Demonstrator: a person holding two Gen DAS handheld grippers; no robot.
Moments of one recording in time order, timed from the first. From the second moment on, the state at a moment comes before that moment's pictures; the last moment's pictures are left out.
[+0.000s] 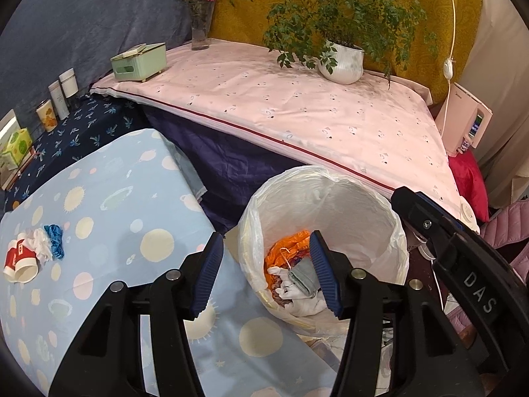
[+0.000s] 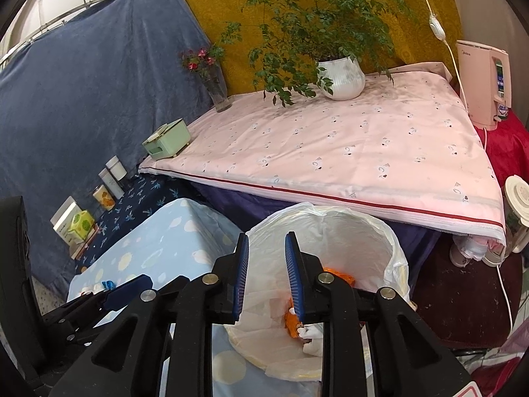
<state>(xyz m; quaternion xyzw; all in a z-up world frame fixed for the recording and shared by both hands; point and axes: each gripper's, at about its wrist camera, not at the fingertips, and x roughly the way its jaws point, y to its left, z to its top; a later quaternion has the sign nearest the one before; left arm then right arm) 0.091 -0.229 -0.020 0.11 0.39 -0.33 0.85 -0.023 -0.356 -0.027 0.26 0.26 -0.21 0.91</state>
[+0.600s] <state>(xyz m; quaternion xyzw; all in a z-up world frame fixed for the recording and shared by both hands) 0.127 -0.156 -0.024 0.06 0.41 -0.28 0.87 0.019 -0.294 -0.020 0.21 0.28 -0.16 0.92</state>
